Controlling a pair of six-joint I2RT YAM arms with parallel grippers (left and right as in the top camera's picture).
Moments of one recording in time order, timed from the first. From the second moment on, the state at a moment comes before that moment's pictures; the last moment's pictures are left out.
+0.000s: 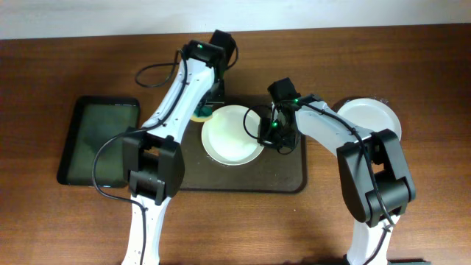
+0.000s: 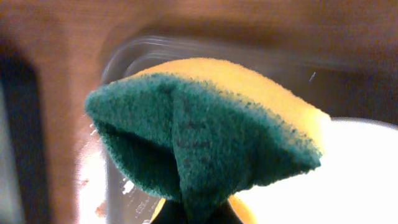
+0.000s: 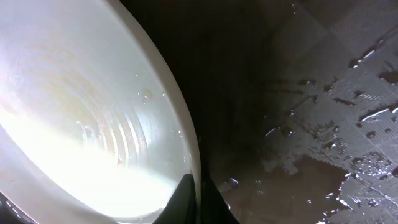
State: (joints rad) left arm -0.40 2.36 2.26 -1.40 -0.27 -0.42; right arm 0.34 2.04 1.34 -0.70 -0.33 0.55
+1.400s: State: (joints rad) left arm -0.25 2.36 2.34 -1.46 -0.02 -0.26; right arm 0.85 1.65 1.32 -1.26 0.89 0.99
